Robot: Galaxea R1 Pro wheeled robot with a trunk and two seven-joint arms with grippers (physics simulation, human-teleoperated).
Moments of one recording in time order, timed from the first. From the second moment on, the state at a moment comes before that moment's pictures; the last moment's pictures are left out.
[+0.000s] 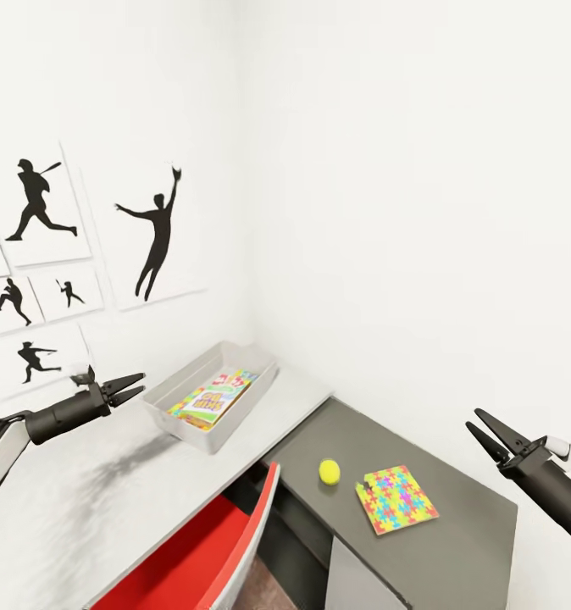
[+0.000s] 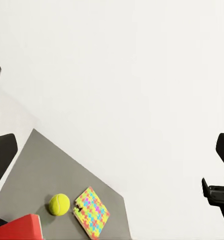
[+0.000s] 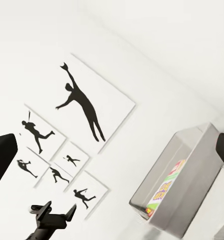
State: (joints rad) left arm -0.69 0.52 0.02 -0.80 0.78 0.72 -1.10; right arm -0.15 -0.13 -0.64 -1.58 -0.89 0.88 0.83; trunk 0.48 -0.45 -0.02
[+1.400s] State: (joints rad) left arm -0.68 0.52 0.02 -0.80 0.78 0.71 -1.15; right arm -0.15 -0.13 -0.64 -1.58 -0.89 0.88 0.82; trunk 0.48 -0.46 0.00
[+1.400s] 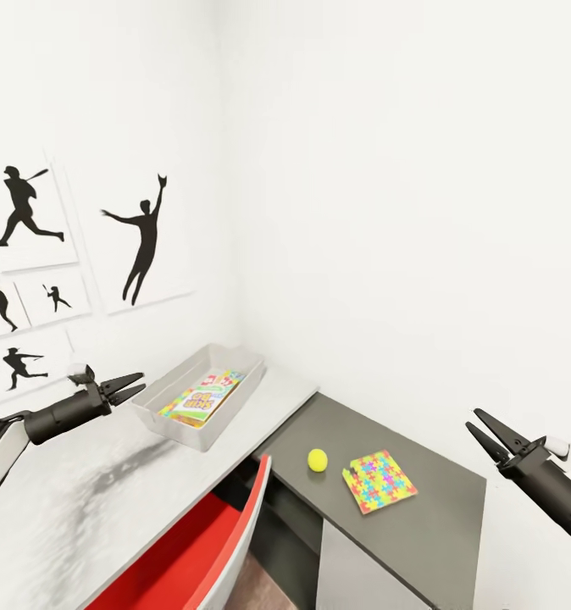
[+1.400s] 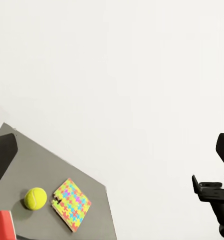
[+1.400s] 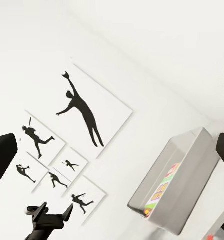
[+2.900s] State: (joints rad) left arm -0.68 0.52 0.02 -0.80 0.78 0.71 -1.15; right arm -0.15 -0.13 -0.64 -1.57 -0.89 0.88 0.82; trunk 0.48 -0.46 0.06
